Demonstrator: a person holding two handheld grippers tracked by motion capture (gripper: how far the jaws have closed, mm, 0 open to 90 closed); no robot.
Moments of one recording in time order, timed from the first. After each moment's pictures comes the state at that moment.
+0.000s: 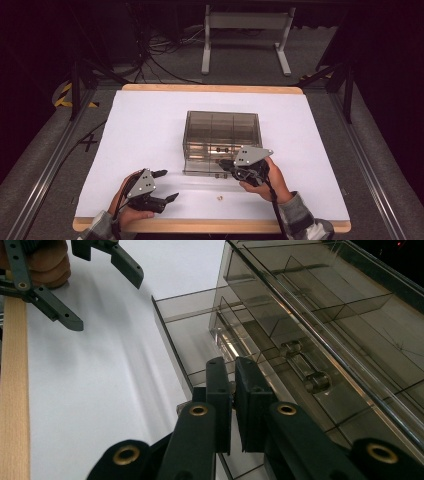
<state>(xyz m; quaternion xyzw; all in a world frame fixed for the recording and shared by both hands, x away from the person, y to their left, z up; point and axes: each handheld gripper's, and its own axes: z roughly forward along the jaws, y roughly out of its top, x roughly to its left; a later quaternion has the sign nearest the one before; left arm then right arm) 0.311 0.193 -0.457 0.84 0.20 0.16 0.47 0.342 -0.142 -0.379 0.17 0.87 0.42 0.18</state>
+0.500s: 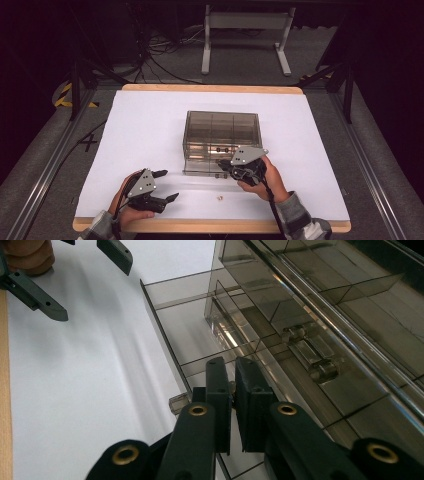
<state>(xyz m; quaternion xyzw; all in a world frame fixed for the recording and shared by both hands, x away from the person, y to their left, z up) 0.312 0.192 -0.457 0.85 0.20 0.15 0.47 0.347 -0.138 -0.388 0.19 0.88 0.40 0.18</state>
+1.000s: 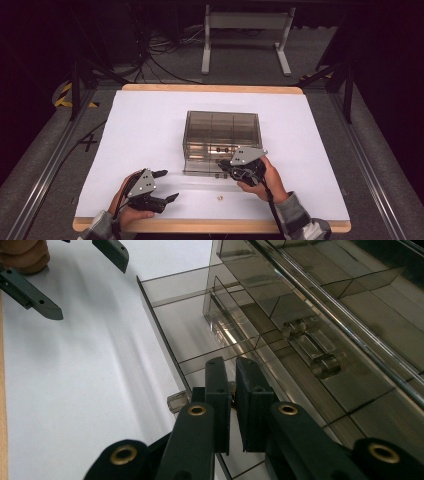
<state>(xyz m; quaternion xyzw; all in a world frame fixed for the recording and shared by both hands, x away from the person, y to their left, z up) 0.311 0.192 -0.457 0.85 0.20 0.15 0.47 0.347 -0.138 -0.391 0.20 0.87 0.40 0.18</state>
